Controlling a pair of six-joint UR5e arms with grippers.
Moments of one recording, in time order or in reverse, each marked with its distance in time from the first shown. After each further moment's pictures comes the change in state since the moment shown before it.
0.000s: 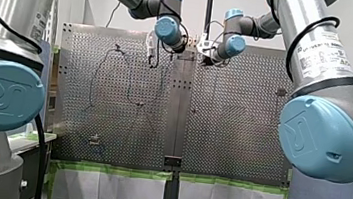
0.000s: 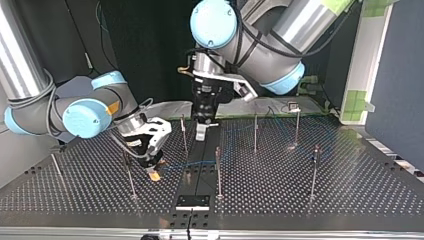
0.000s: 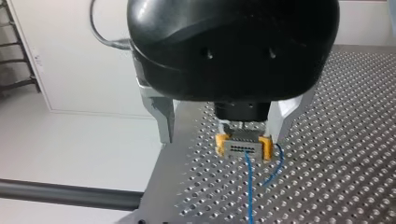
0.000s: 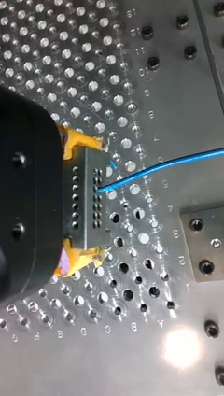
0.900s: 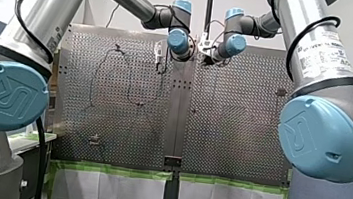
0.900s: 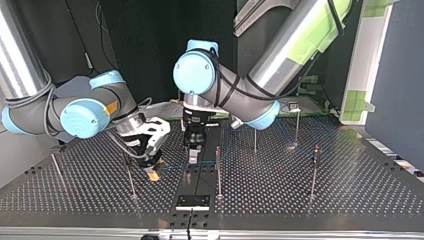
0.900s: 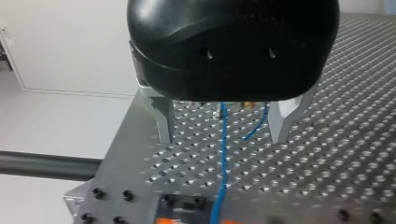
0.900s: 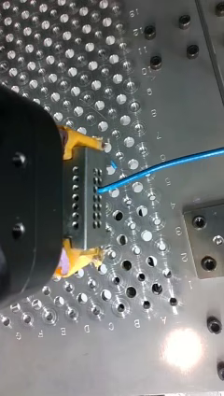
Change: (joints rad) left arm 0.031 -0.199 0.240 -0.064 -0.006 0.004; right arm -0.004 -0.004 0.000 0.009 -0.002 0.000
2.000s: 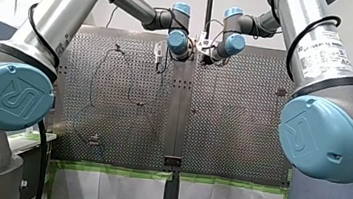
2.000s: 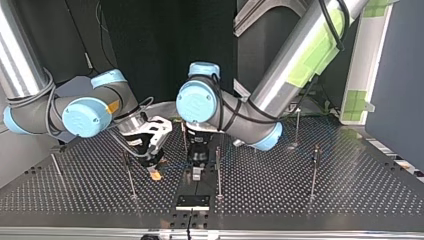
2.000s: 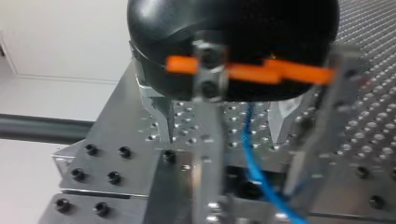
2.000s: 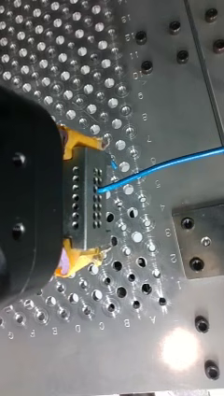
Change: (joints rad) left arm 0.052 -0.088 0.149 -0.079 0.034 -0.003; right arm 0.009 -0.002 0.001 0.003 -0.001 0.000
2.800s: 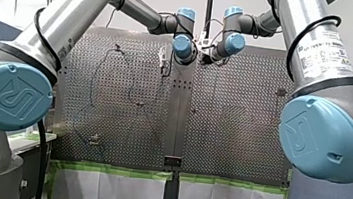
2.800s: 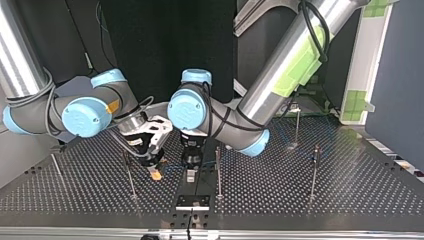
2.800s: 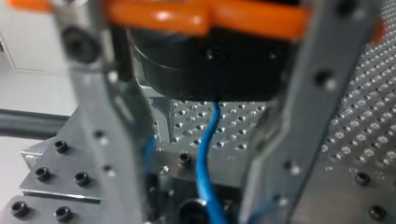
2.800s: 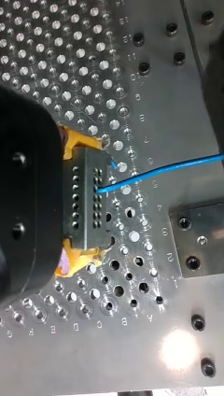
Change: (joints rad) left arm -0.016 -0.077 0.086 -0.024 -0.023 -0.022; right arm 0.001 -0.003 -0.001 0.007 -0.001 0.001
